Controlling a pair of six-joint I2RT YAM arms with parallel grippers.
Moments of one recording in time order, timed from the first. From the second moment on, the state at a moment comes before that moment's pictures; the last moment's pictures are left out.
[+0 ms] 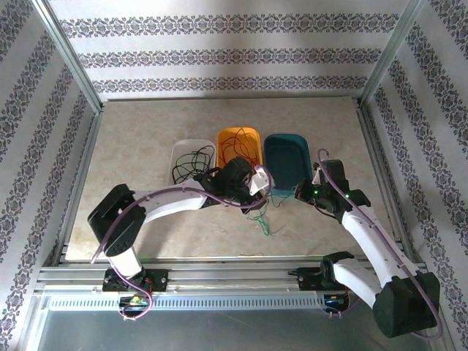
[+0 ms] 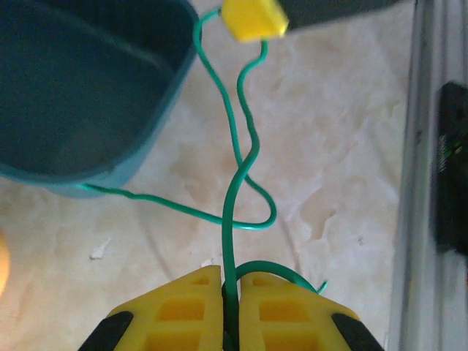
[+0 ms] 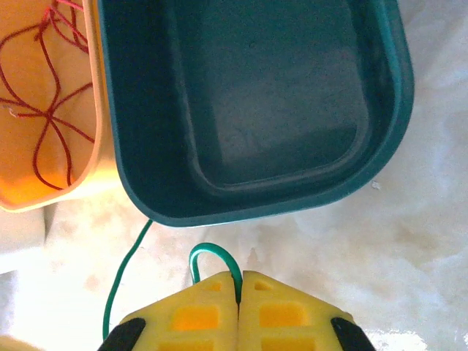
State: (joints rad) left arm -0.85 1.69 1.12 -0.18 0.39 0.05; right arm 0.18 0.95 0.65 -0.61 -0.21 0.60
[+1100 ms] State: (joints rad) left arm -0.70 1.57 1.08 -0.04 0.61 -0.18; right arm 0.36 1.19 0.77 -0.54 -0.54 0.42
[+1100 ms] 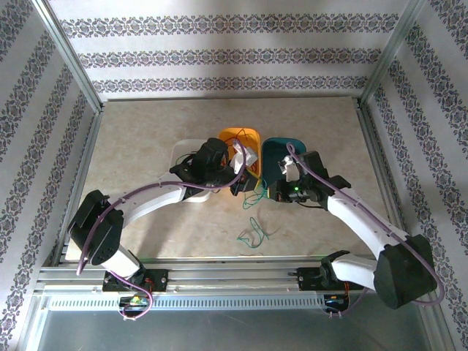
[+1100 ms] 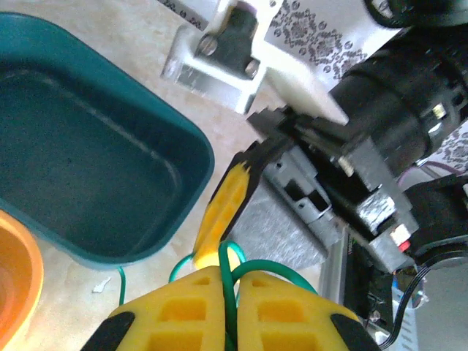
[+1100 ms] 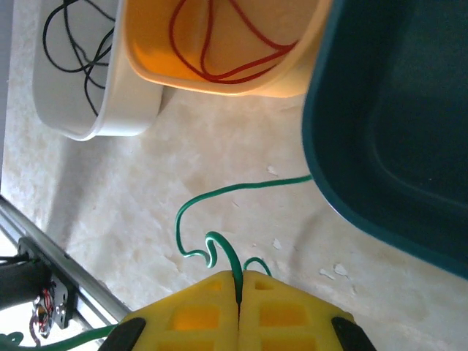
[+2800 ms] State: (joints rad) left arm -0.69 1.45 0.84 -0.13 0.56 -0.16; right arm 0.29 1.18 0.81 -0.59 -0.58 0.42
